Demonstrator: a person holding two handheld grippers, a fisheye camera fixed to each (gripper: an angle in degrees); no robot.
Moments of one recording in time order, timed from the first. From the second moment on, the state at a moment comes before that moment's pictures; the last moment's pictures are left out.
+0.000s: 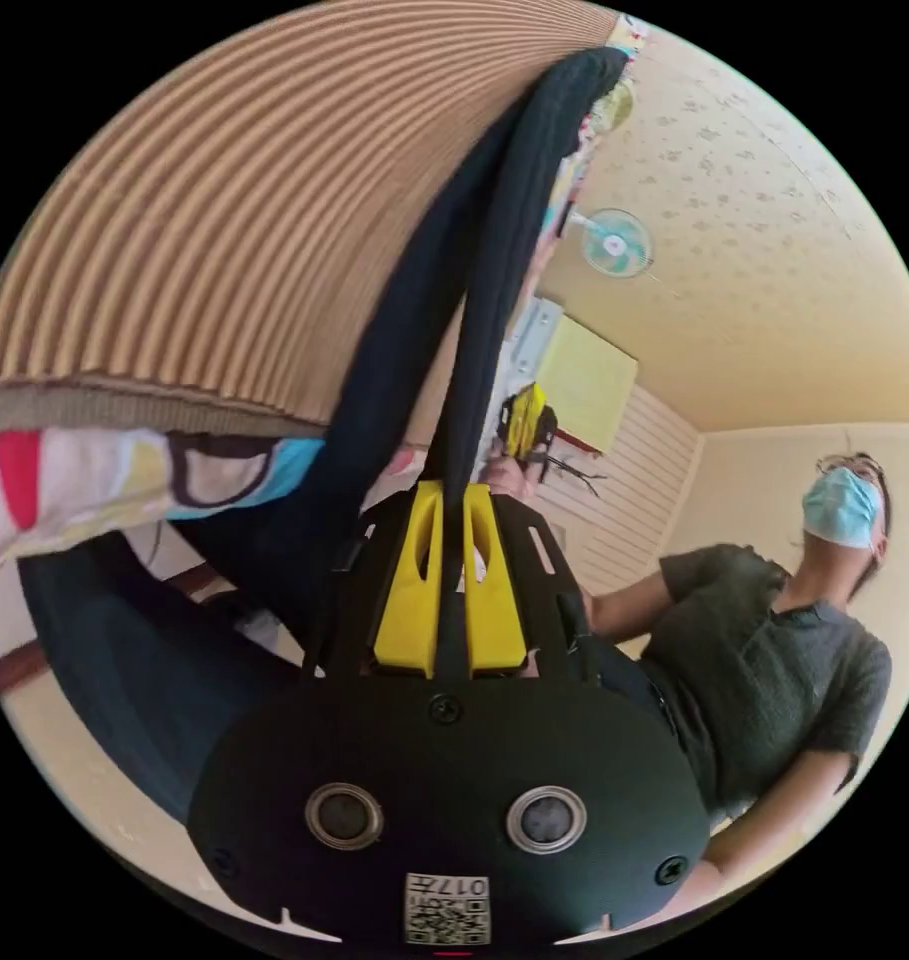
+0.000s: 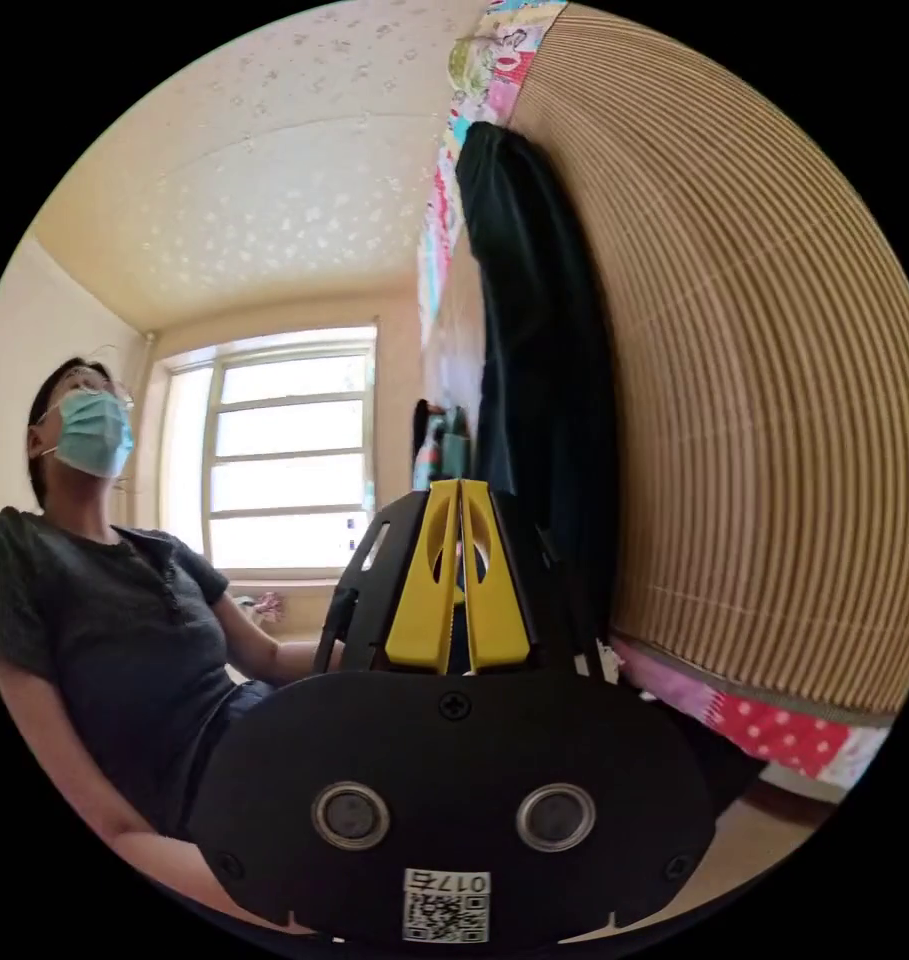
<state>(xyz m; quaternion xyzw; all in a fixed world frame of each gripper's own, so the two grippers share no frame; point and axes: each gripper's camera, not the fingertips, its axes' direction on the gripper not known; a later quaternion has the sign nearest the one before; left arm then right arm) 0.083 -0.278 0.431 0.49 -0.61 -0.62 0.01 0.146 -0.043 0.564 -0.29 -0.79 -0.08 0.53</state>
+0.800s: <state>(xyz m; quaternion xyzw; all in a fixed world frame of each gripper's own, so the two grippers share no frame) 0.041 -0.286 0.410 0.42 -0.58 -0.69 -0.08 -0.113 -0.476 0.594 -0.17 -0.73 -0.03 0.66</state>
